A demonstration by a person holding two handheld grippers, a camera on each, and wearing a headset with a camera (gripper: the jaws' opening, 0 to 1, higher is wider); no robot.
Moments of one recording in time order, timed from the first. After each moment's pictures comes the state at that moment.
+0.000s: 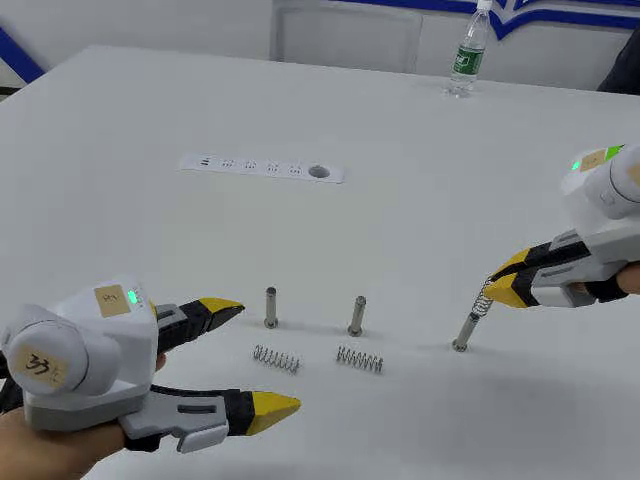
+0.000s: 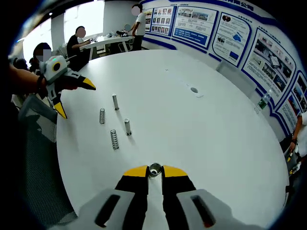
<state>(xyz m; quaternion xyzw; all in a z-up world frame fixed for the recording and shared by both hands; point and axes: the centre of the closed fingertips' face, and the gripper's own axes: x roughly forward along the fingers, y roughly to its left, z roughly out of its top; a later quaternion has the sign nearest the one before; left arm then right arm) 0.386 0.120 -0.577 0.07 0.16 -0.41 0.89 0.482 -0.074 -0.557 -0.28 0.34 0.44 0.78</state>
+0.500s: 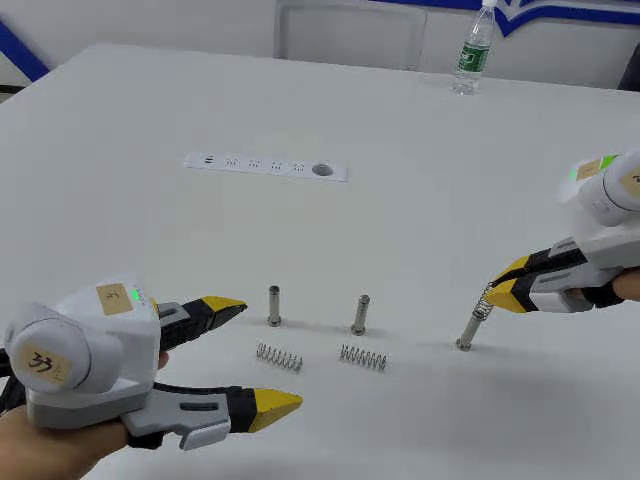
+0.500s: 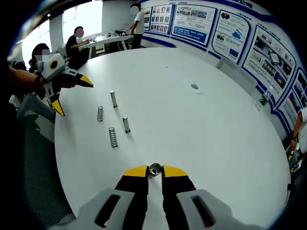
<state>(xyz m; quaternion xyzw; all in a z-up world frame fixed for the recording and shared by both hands) 0.386 0.121 -0.578 0.08 0.16 -0.41 0.89 0.484 -0.075 -0.570 -0.27 0.35 0.44 0.78</state>
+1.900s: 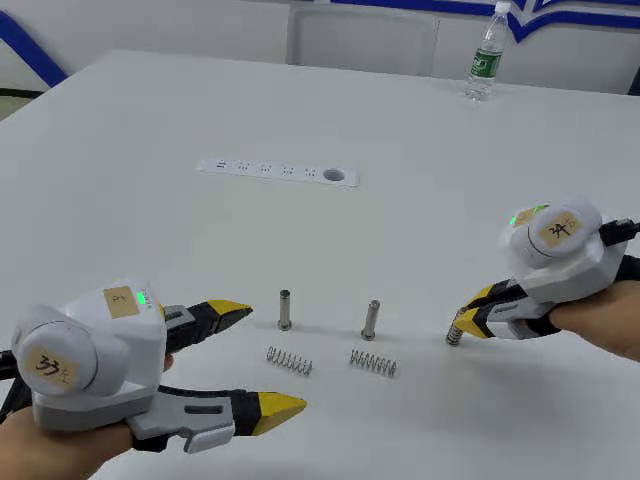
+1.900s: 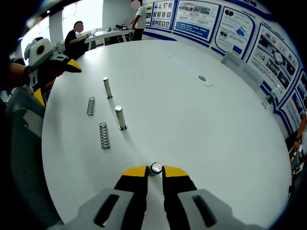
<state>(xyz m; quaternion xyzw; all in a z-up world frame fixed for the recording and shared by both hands) 0.383 0.124 -0.575 0.08 0.16 -0.40 0.90 0.496 -0.053 -0.624 -0.29 0.36 0.44 0.77</state>
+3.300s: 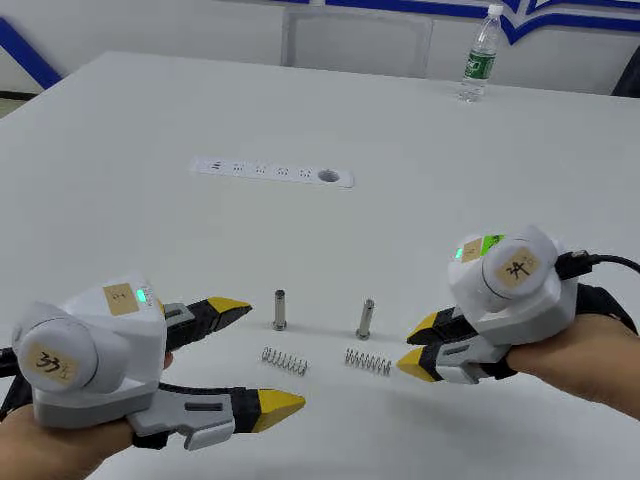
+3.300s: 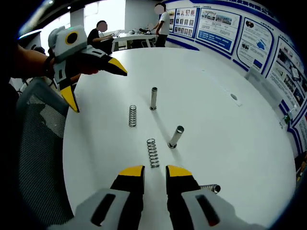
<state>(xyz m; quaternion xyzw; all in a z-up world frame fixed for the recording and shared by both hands) 0.384 0.121 -0.573 0.08 0.16 -0.41 0.90 0.433 0.015 -0.626 -0.29 0.33 0.52 0.73</state>
